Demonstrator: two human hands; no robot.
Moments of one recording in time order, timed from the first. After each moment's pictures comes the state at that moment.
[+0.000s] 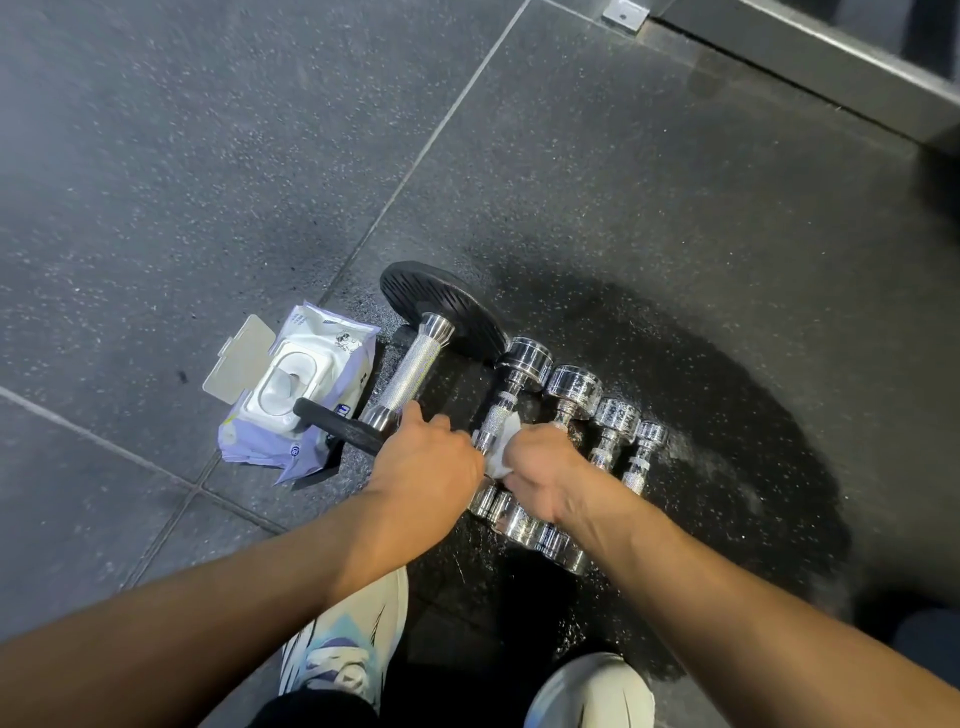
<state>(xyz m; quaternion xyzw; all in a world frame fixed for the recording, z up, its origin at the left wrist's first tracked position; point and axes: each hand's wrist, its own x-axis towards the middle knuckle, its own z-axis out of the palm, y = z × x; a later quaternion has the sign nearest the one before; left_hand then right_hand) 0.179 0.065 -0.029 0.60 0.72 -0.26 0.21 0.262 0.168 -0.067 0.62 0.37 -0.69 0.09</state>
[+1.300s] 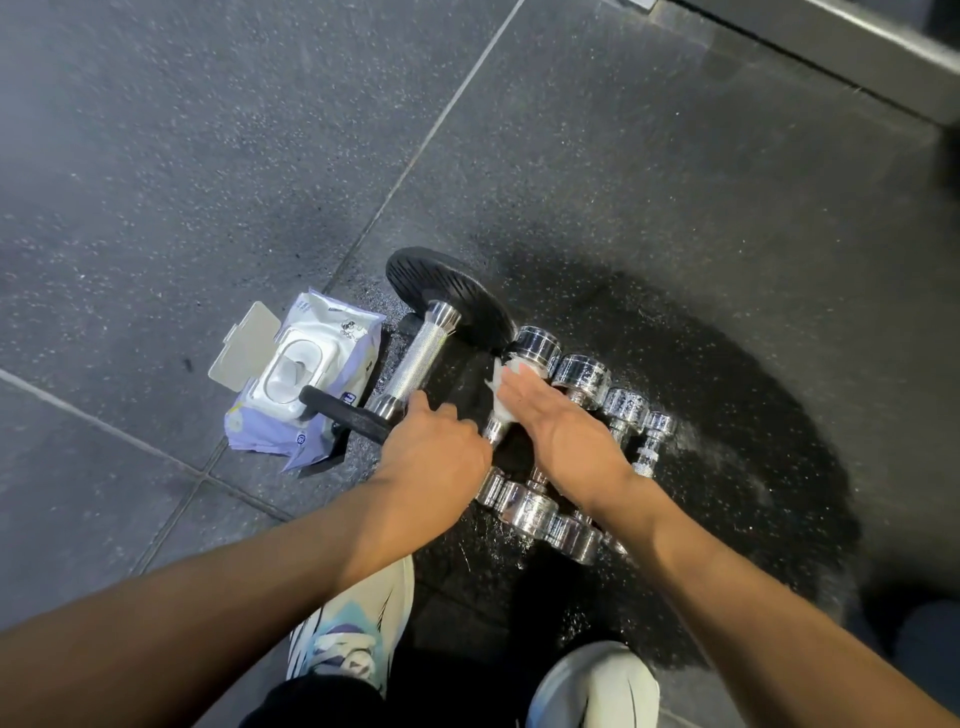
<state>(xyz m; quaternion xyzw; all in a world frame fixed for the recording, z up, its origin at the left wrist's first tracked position) 0.180 0.065 -0.024 0.60 0.72 -0.27 0.23 0.303 0.198 -0.095 0.15 0.95 -0.26 0.08</state>
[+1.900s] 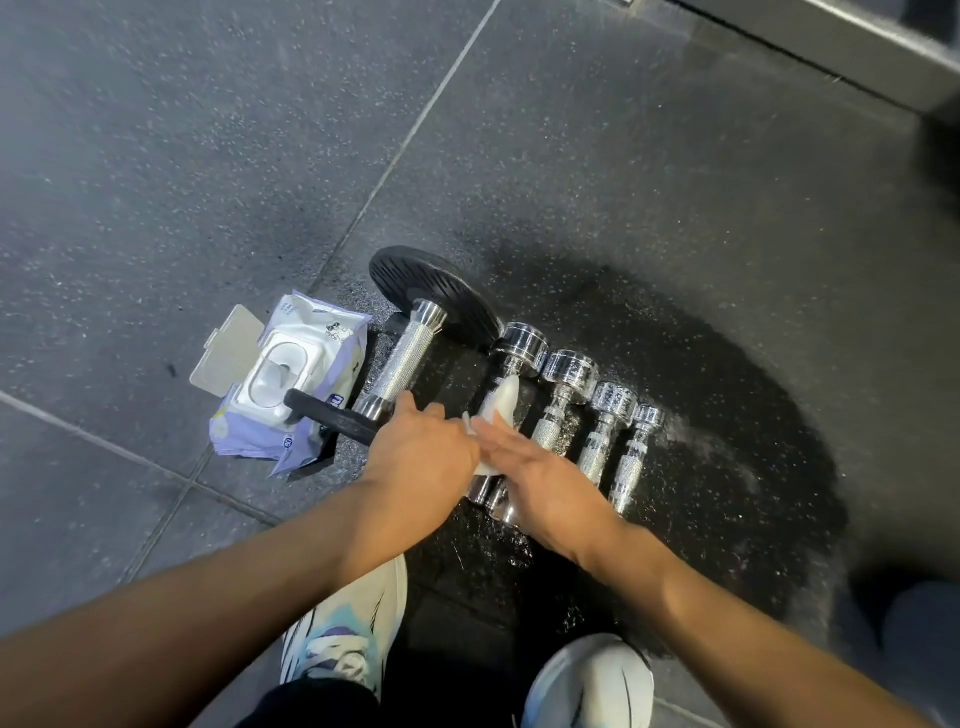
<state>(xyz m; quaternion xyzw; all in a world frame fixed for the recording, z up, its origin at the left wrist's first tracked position) 0.178 0.067 -0.034 0.60 0.72 -0.28 0.23 0.329 0.157 -0.085 0.14 0.93 -0.31 0.12</state>
